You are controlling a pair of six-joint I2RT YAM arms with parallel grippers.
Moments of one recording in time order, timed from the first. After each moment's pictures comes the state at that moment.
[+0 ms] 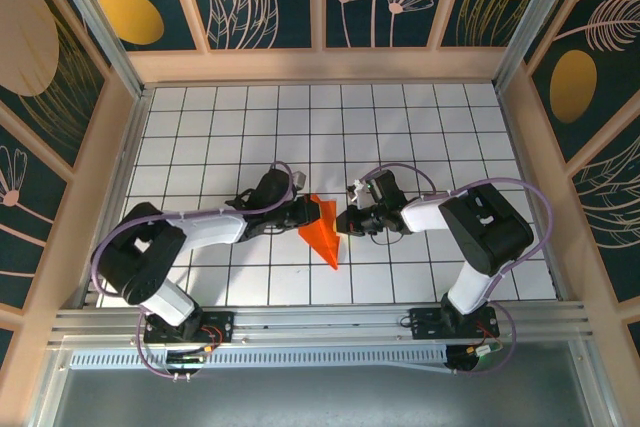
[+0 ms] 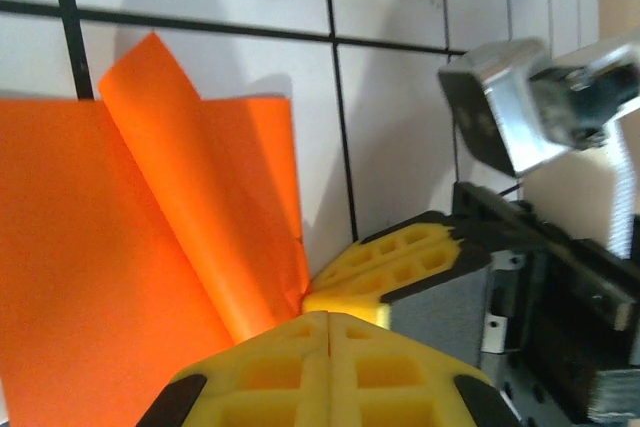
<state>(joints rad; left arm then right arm) -0.71 1.60 0.69 0.16 0.35 -0.90 0.57 1.71 0.62 0.16 -0.66 0.61</state>
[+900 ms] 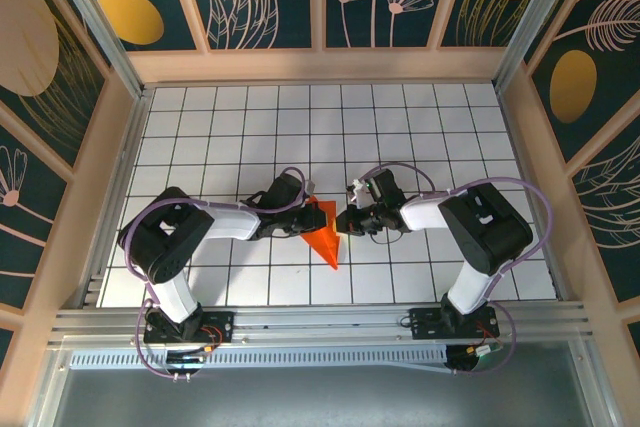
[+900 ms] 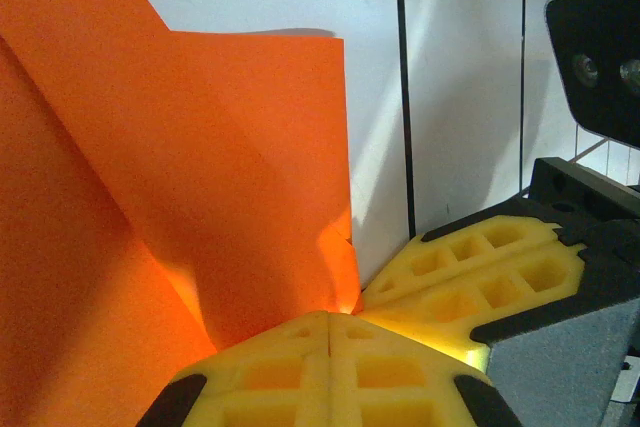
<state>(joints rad) -0.73 1.76 0.72 0.23 0.40 -0.90 0.58 1.72 0.64 0.12 -0.66 0.60</state>
